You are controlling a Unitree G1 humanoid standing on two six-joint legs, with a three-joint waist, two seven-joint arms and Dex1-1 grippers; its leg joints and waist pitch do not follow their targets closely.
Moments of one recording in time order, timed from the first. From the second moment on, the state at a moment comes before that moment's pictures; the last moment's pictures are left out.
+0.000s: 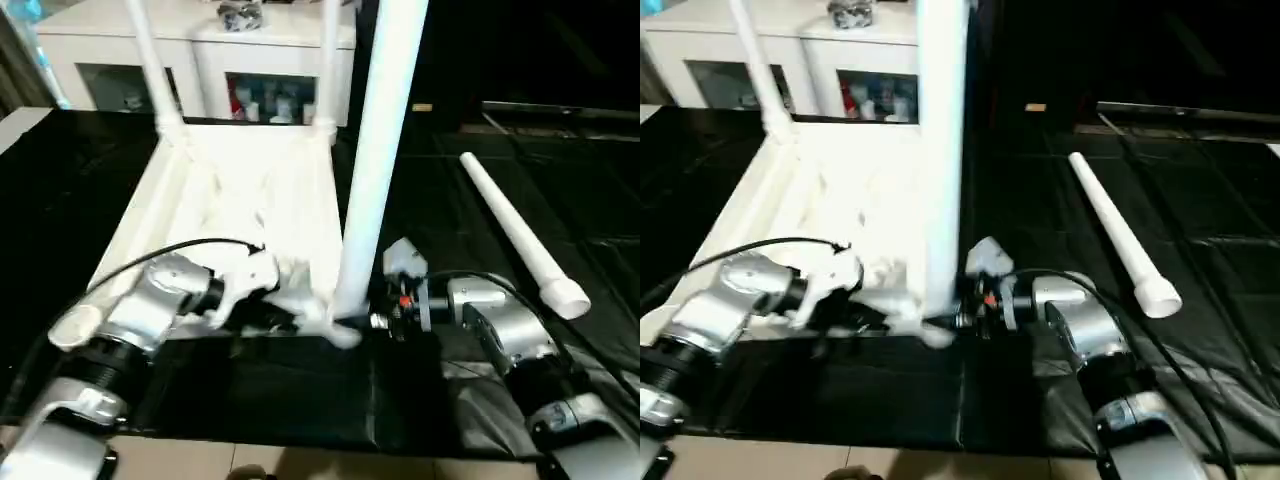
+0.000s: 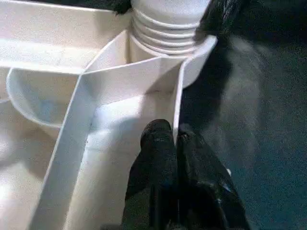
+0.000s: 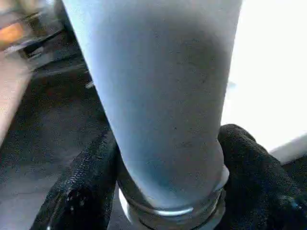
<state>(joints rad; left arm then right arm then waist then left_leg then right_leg) -0.56 0.41 -0.27 0.48 0.00 0.28 -1.18 -0.51 -0.22 0.14 0.59 0.16 0.17 1.04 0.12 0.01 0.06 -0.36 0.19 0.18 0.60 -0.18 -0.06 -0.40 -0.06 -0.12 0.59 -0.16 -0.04</state>
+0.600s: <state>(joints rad) -0.54 0.13 -0.14 0.33 0.03 0.61 -0.65 -0.66 0.03 -0.07 0.77 0.14 0.14 0.38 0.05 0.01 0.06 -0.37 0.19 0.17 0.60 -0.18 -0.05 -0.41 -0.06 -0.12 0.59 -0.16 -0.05</state>
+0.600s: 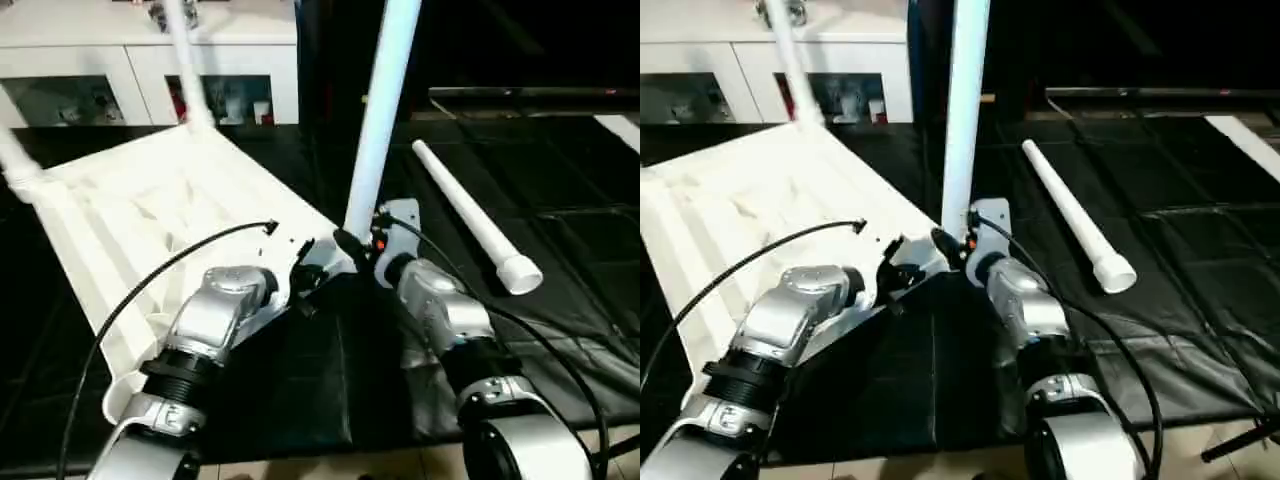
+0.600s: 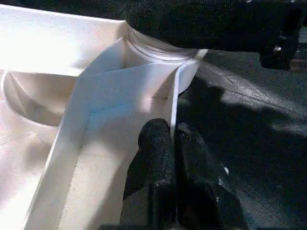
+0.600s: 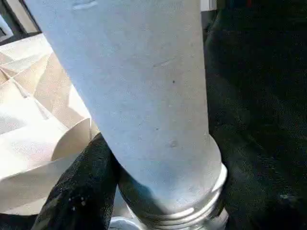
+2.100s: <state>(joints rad) -0.57 0.49 -0.39 0.46 -0.01 0.08 -1.41 -0.47 -0.40 0.28 0.41 0.19 0.12 1.38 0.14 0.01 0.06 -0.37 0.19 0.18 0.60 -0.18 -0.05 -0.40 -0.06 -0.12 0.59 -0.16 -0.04</state>
